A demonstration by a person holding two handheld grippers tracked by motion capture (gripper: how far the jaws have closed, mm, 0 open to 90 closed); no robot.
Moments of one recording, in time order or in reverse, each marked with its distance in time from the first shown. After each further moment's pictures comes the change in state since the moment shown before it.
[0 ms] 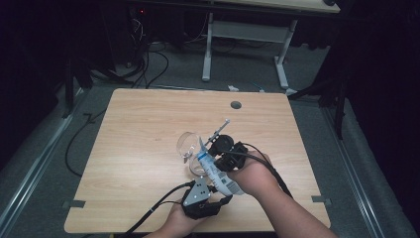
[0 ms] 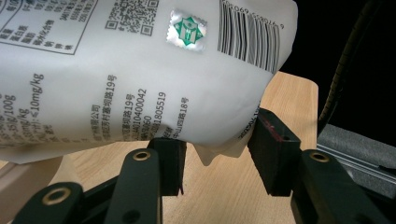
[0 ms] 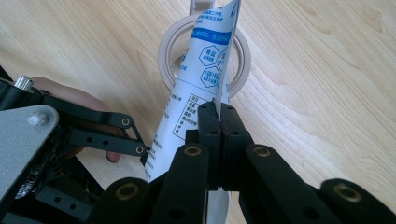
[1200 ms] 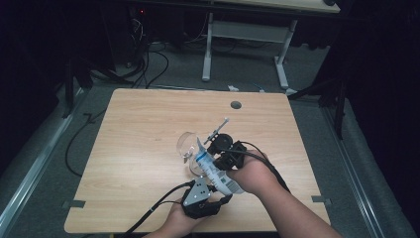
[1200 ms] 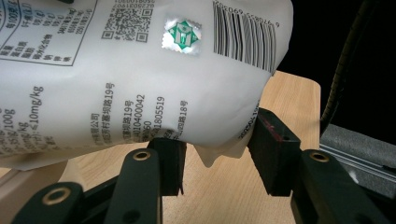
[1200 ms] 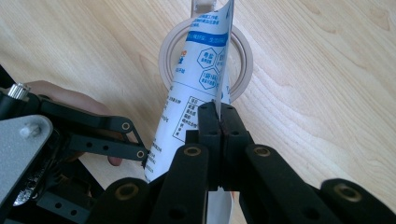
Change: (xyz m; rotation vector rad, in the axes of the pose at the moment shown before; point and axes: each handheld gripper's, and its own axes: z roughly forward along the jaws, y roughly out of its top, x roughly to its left) left arm 0.000 0.000 0.000 -0.005 0.001 0.011; right arm -0.003 0.003 0.003 0.004 0.019 0.014
